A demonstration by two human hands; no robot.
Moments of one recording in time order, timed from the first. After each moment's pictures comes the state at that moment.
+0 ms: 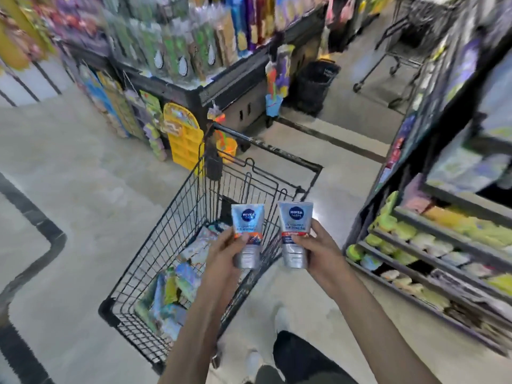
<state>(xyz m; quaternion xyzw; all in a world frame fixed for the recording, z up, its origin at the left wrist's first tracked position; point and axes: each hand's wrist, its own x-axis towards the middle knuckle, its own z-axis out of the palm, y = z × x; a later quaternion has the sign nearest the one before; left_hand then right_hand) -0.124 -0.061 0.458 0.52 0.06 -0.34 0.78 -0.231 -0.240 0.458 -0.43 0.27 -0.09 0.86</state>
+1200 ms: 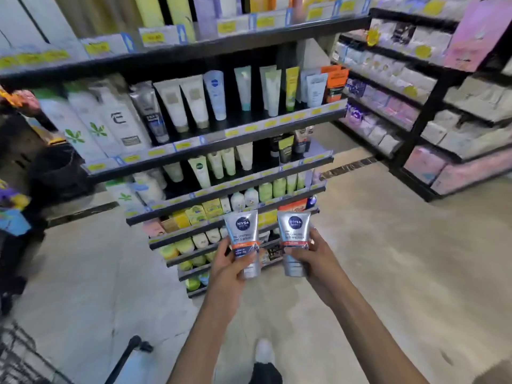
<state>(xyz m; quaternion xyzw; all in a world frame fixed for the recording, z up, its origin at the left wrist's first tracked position) -0.634 -0.463 0.485 0.46 -0.24 -0.62 0.58 -0.828 -0.489 0.474 -0.34 0.45 -0.49 0.67</state>
